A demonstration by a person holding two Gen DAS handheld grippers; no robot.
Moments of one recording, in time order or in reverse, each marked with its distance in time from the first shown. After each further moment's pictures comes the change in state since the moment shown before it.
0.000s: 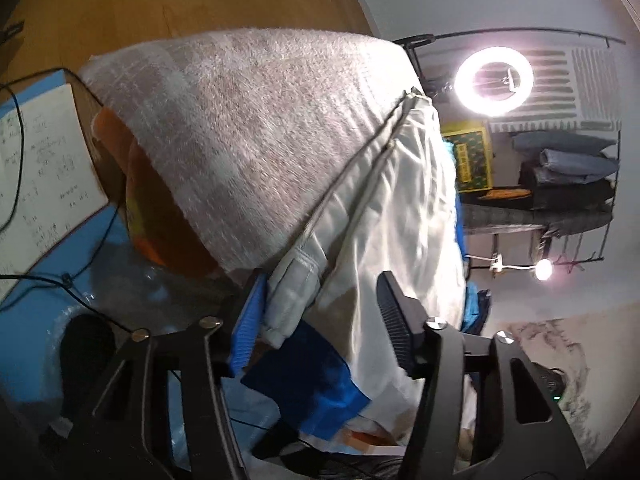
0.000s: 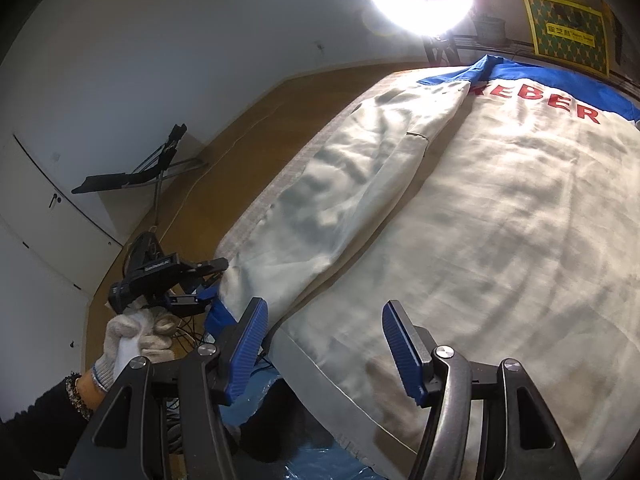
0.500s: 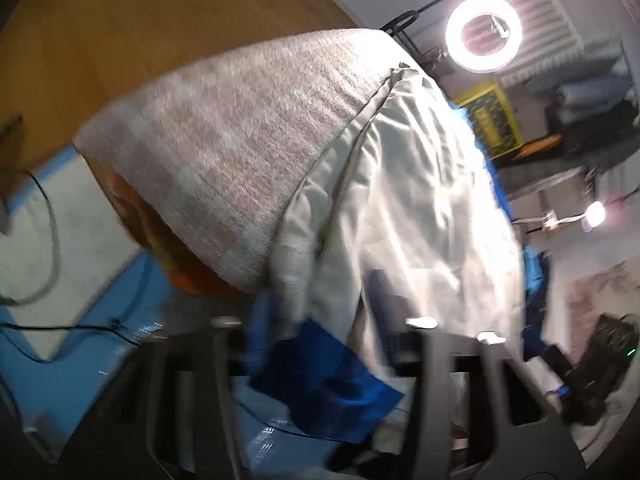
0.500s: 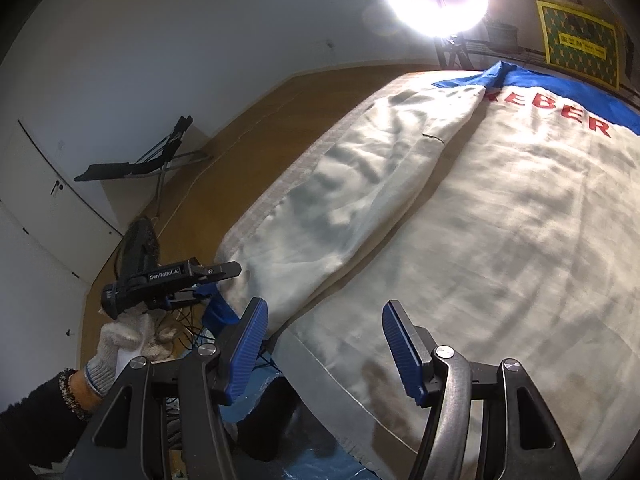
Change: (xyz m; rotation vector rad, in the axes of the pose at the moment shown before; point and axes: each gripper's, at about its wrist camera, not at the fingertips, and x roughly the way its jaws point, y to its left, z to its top) left arm 0.012 -0.046 -0.025 0.283 -0.058 0.265; right arm 0.009 0.009 0.000 -0.037 0.013 -0.002
